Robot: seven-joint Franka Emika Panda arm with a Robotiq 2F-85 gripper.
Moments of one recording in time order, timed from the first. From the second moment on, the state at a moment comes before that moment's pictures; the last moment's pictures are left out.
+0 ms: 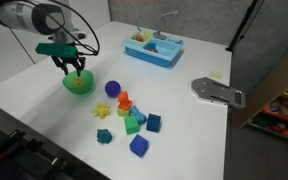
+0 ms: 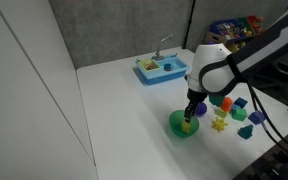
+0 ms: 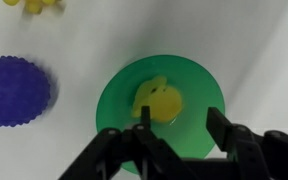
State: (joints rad) arm 0.09 0.55 0.16 -2.10 0.03 2.52 -0.20
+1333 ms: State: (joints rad) arm 0.11 0.10 0.06 -2.07 -0.04 2.26 0.07
